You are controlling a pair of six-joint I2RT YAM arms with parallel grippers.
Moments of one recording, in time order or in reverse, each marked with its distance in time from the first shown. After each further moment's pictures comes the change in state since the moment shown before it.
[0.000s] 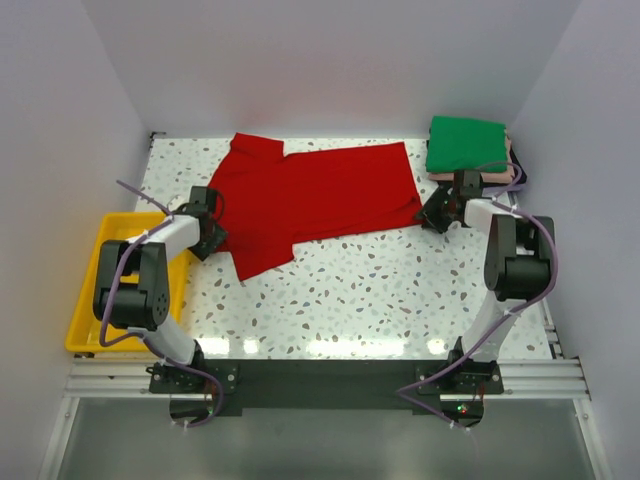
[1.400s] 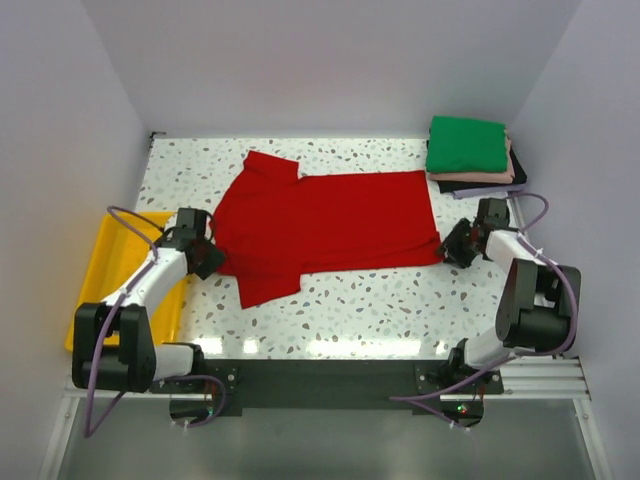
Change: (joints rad) left arm 0.000 -0.350 -0.209 -0.095 0.180 0.045; right arm -0.130 -0.332 -0.294 -0.183 0.032 -0.106
